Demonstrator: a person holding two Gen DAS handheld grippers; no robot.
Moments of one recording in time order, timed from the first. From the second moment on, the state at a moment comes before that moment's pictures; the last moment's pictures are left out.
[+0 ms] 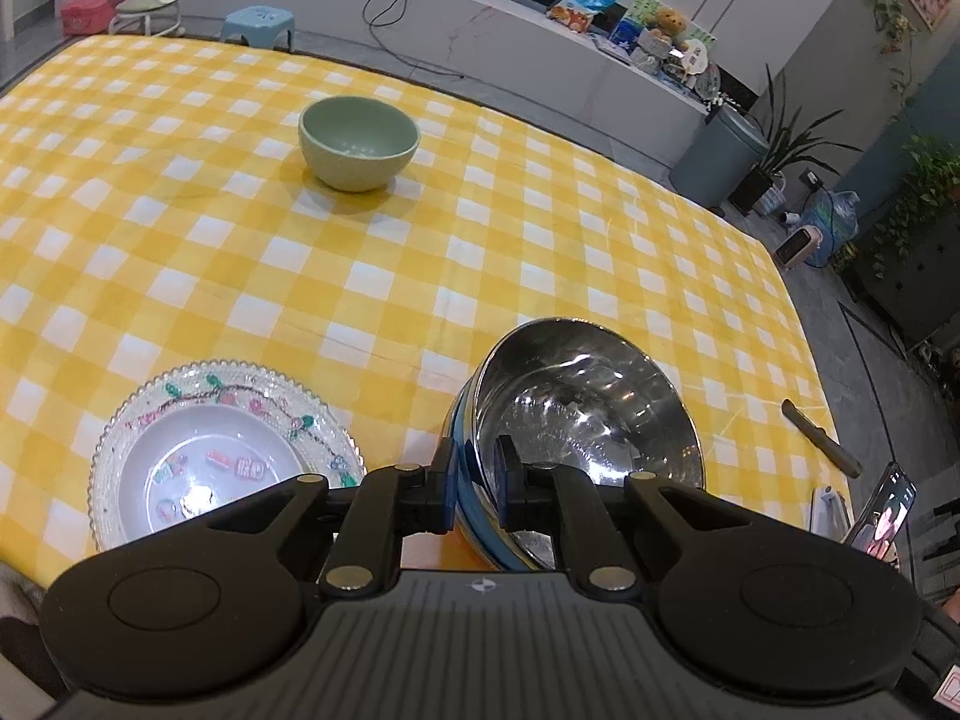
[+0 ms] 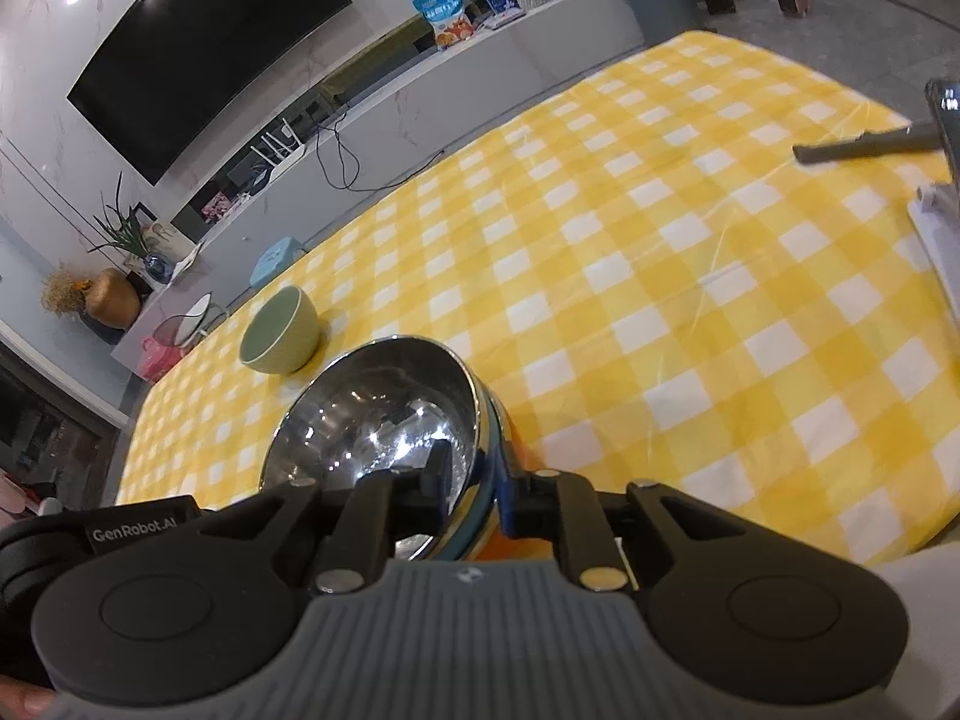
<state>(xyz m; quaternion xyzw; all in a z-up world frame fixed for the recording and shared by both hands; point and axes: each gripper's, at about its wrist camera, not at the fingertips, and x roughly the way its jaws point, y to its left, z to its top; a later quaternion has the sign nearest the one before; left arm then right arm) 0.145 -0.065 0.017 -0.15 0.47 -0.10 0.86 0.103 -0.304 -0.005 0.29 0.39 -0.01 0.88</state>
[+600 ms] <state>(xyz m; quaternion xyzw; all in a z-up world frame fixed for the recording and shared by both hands) 0.182 -0.008 0.047 -0.15 0.43 -0.11 0.89 0.158 -0.256 0.029 0.19 0.37 0.04 0.91</state>
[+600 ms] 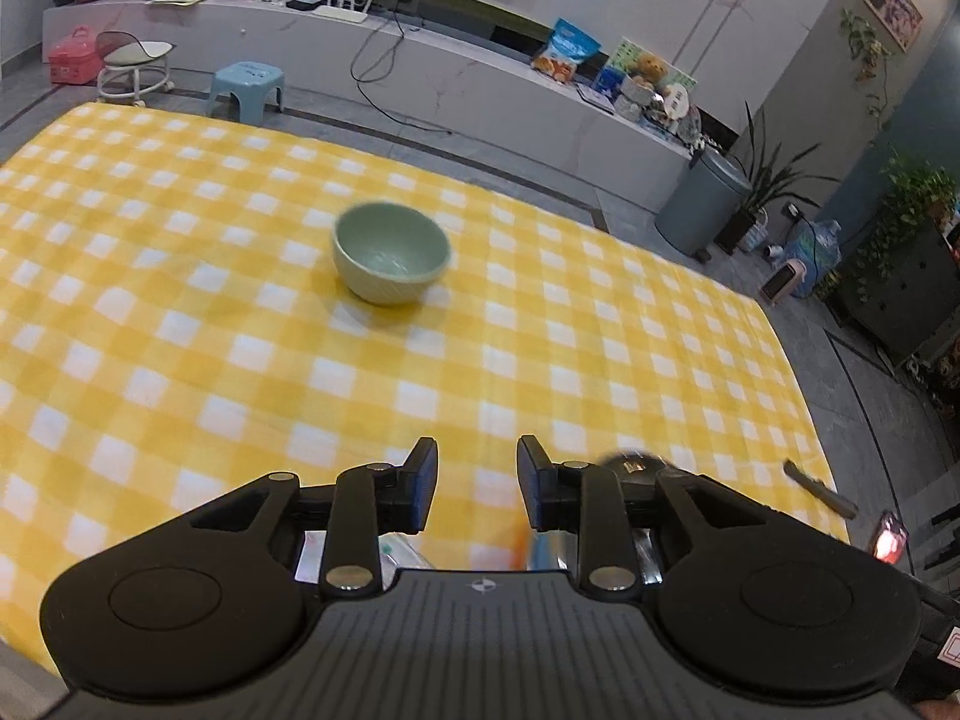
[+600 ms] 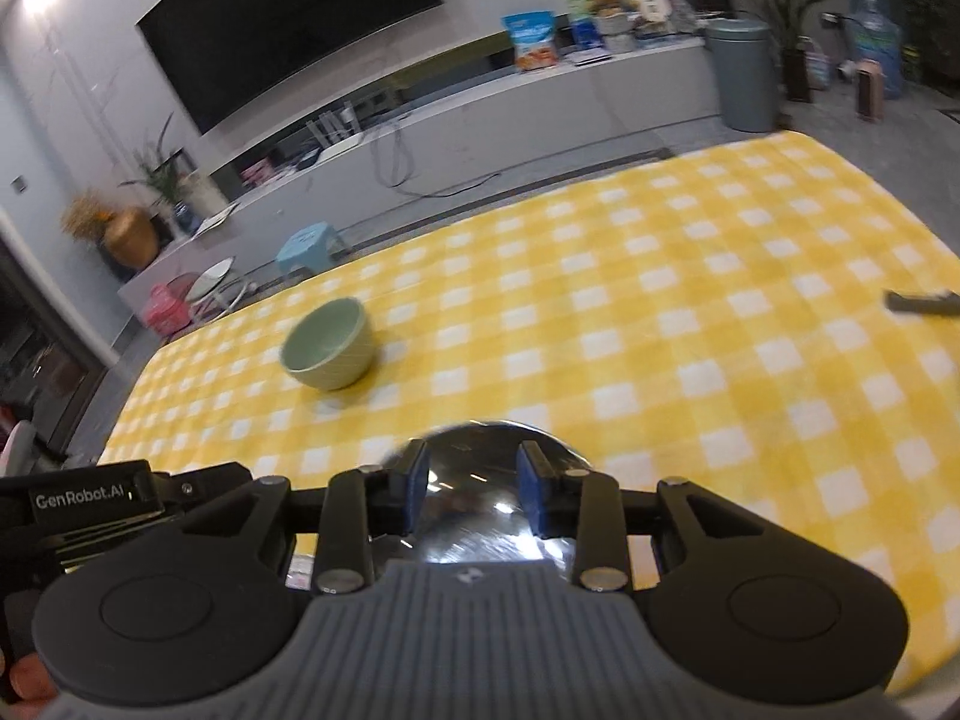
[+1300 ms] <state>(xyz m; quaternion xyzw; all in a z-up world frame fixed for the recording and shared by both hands) 0.314 0.057 0.025 -0.18 0.41 -0.08 0.89 0.326 -0.158 0.005 0.14 0.42 0.03 0.89</state>
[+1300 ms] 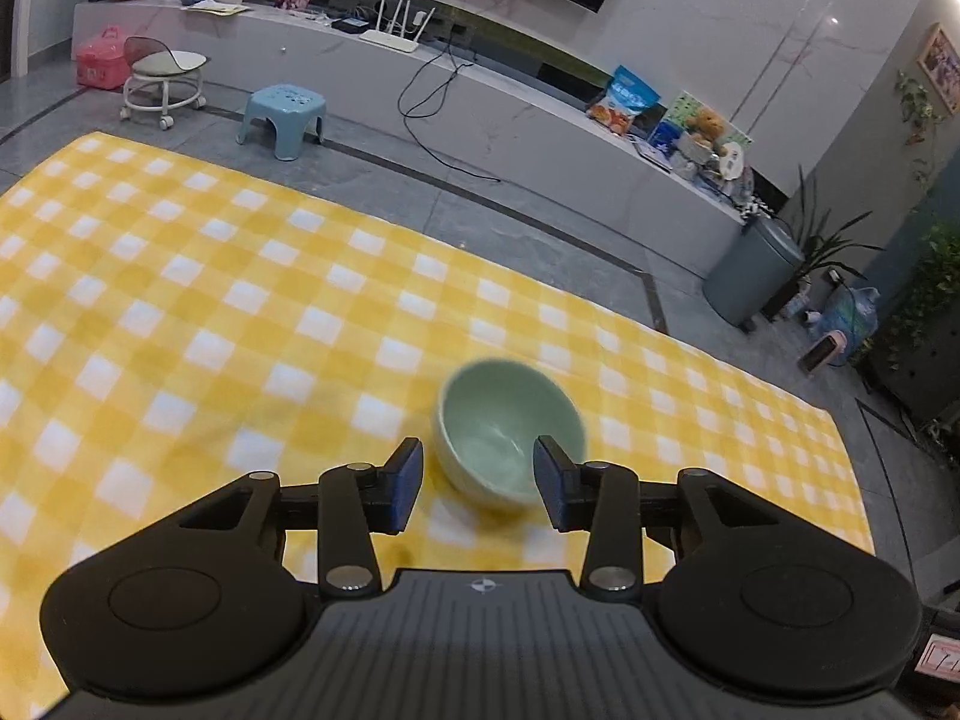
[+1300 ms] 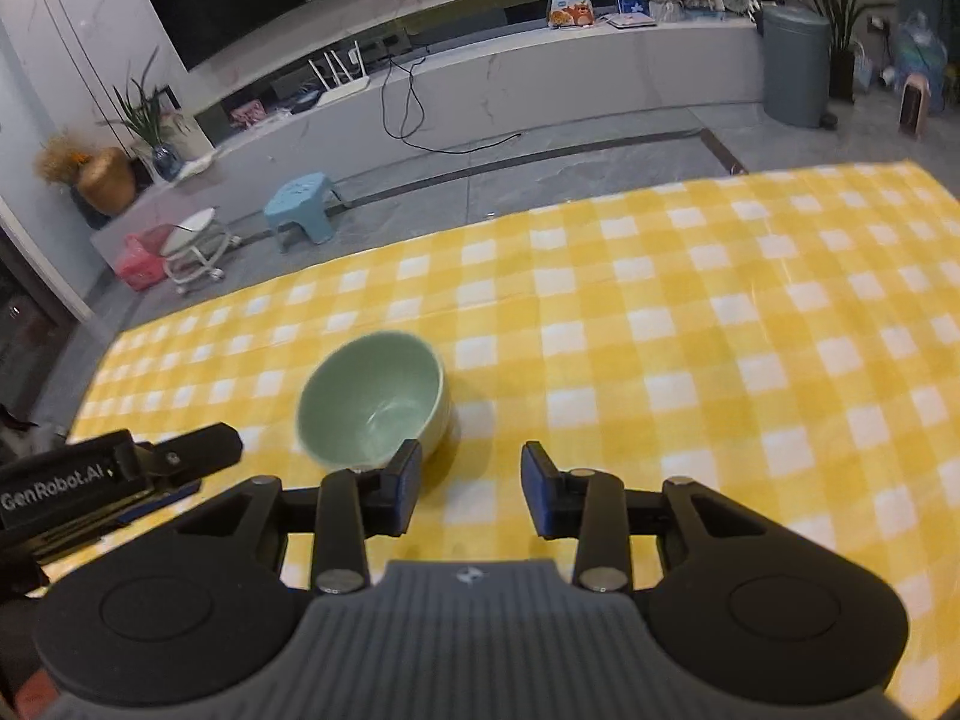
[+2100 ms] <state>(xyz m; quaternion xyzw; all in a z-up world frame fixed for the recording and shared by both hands) 0.389 0.057 -0.044 -0.21 0.47 -0.06 0.86 0.409 -0.153 -0.058 0.24 0.49 0.04 0.84</state>
